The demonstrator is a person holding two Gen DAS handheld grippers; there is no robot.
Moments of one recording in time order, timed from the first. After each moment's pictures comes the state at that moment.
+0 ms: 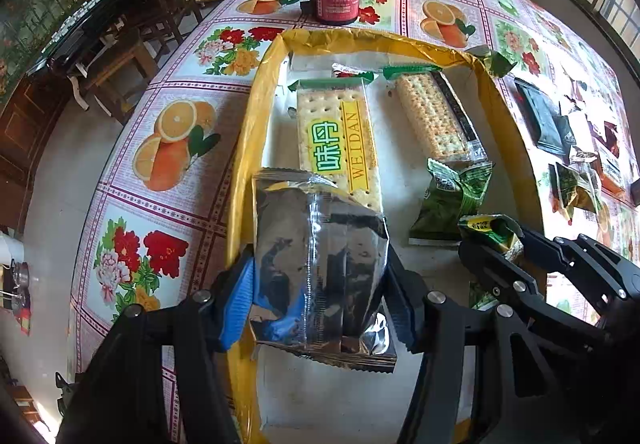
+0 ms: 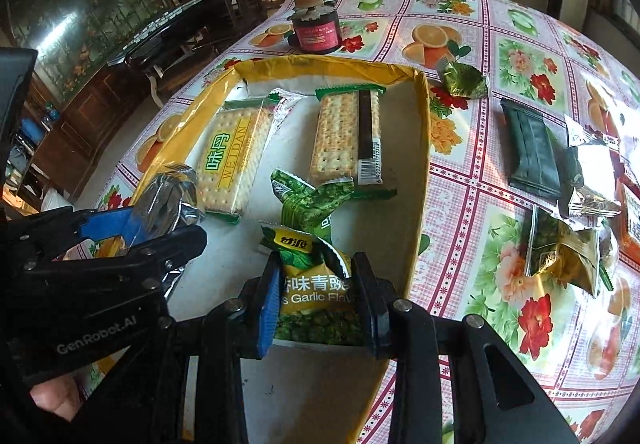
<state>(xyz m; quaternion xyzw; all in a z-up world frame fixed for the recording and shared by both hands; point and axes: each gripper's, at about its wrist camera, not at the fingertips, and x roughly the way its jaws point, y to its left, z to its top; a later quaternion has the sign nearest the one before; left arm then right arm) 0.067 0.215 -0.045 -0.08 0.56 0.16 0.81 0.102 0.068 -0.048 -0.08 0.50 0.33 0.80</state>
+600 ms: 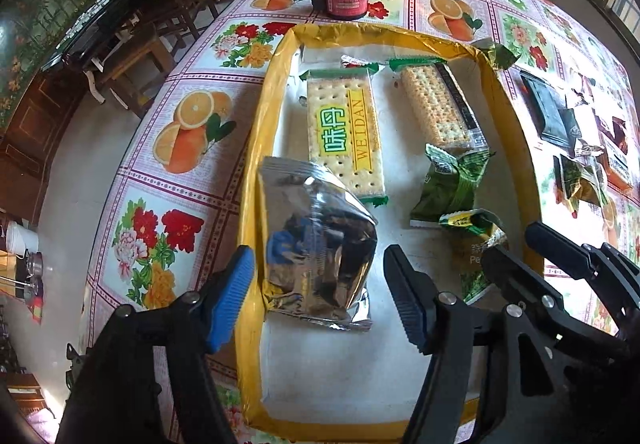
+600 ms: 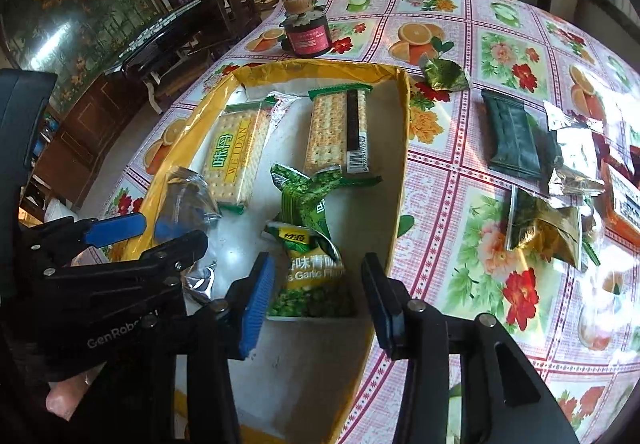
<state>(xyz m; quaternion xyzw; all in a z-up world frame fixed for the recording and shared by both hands) 0.057 0.204 -0.034 -0.08 0.57 0.19 0.80 0.096 0.044 -0.032 -0.04 0.51 0.33 0.79</state>
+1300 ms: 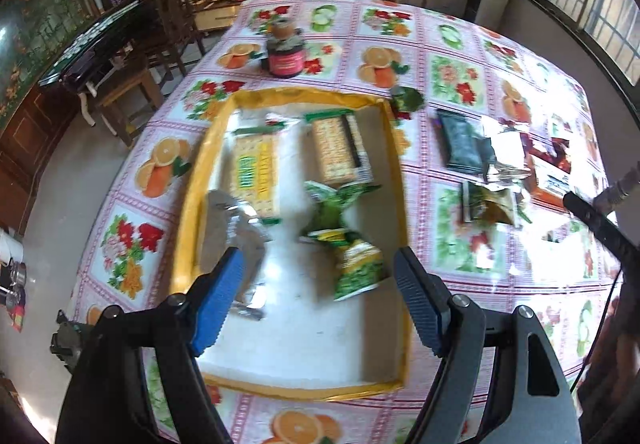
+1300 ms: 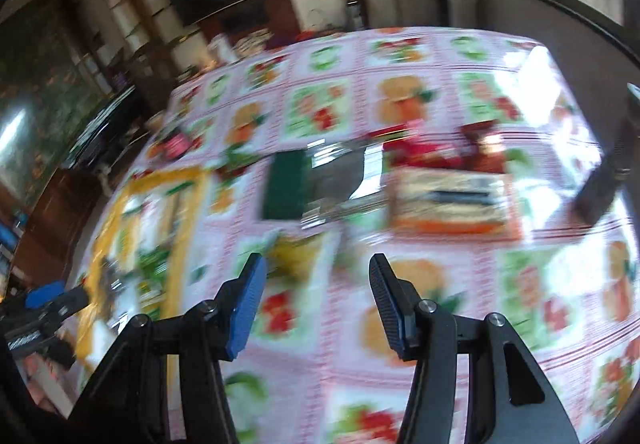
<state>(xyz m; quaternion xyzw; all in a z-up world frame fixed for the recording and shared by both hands) 0.061 0.123 0.020 -0.09 0.51 0.16 0.84 0.172 -0.162 -0.001 0.06 0.45 0.18 0.87</state>
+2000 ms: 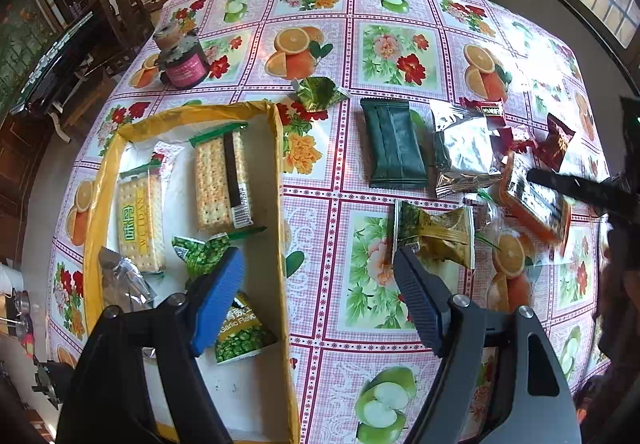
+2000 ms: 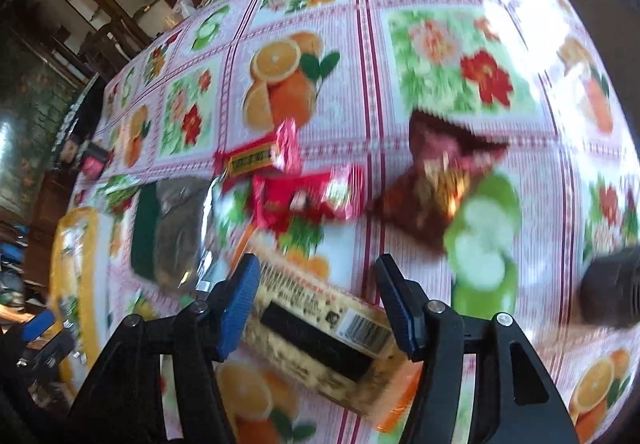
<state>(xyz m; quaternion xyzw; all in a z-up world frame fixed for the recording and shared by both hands) 0.157 0.062 -0.010 -0.06 0.55 0.12 0.82 0.274 -0.205 -0.061 0.06 0.59 0.22 0.78</state>
